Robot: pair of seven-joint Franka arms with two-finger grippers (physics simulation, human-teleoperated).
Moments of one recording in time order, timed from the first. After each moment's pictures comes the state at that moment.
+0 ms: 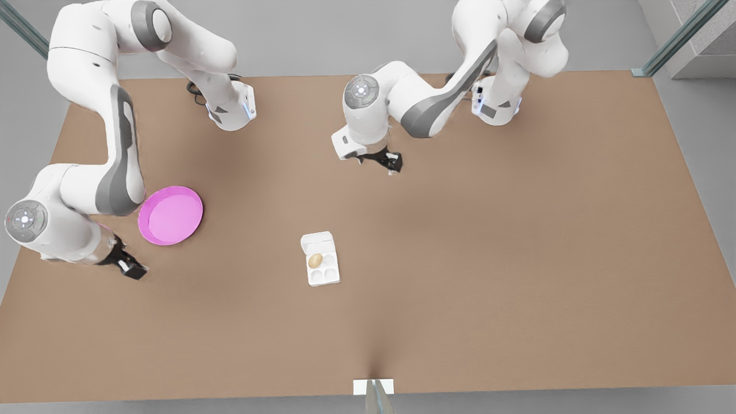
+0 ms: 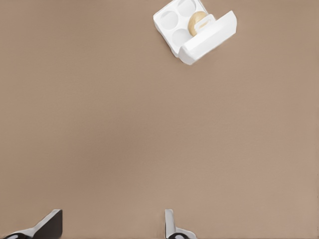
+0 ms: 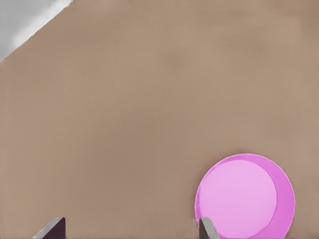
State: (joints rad) left arm -0.88 0.43 -0.05 -1.37 0.06 1.68 -0.50; right arm -0.27 0.31 0.20 -1.46 -0.13 1.77 0.67
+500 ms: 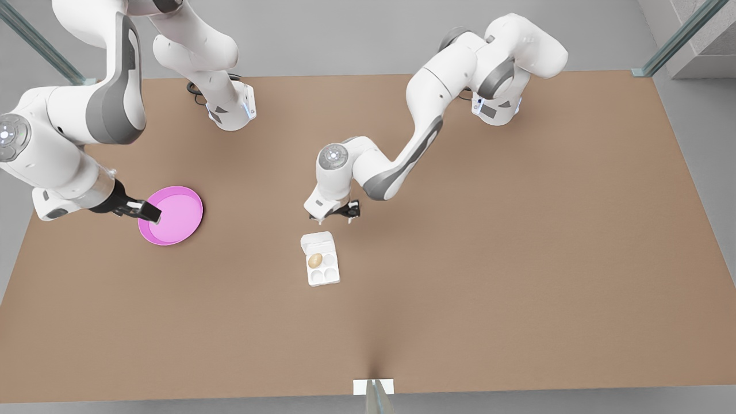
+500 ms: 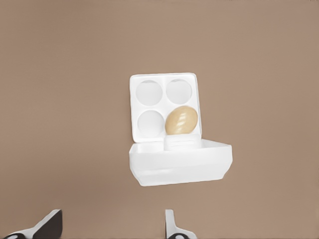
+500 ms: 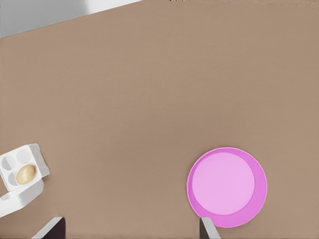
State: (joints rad) left arm -0.88 0.92 -0.04 -1.06 0.09 2.12 -1.03; right arm -0.06 0.13 0.07 -1.50 -0.01 1.63 0.27
